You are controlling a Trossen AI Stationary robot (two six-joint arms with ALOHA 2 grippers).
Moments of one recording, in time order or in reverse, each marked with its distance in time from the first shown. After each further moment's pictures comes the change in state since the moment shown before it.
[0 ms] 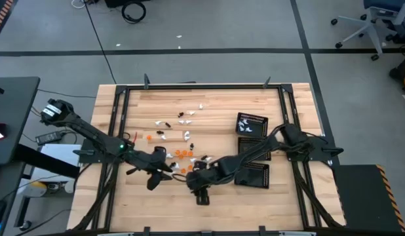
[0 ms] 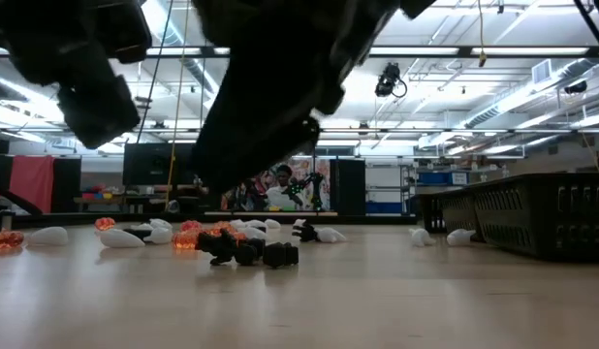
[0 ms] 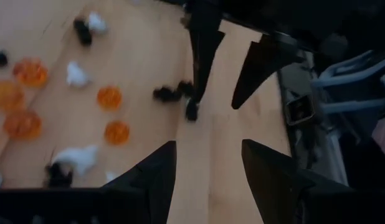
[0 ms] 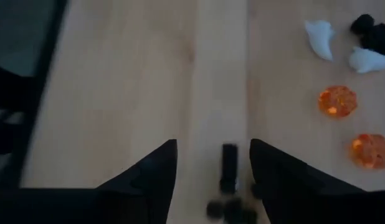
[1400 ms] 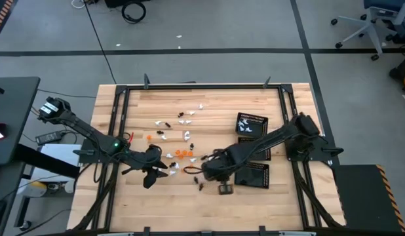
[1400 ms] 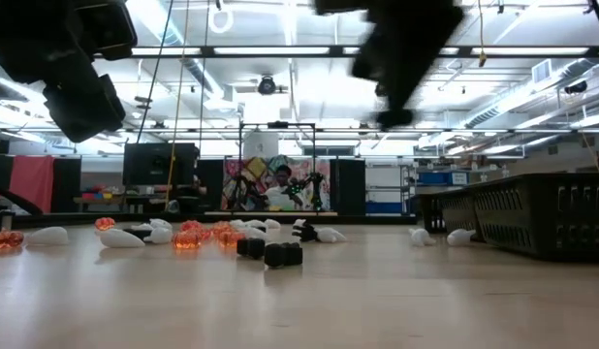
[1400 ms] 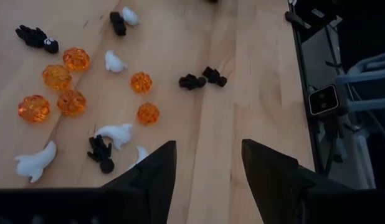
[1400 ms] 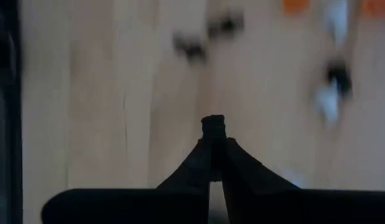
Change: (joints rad) left arm -0.035 -0.098 0.000 -0.162 -0.089 -0.017; right arm -0.010 -0.222 0.047 -0.693 -0.092 -0.068
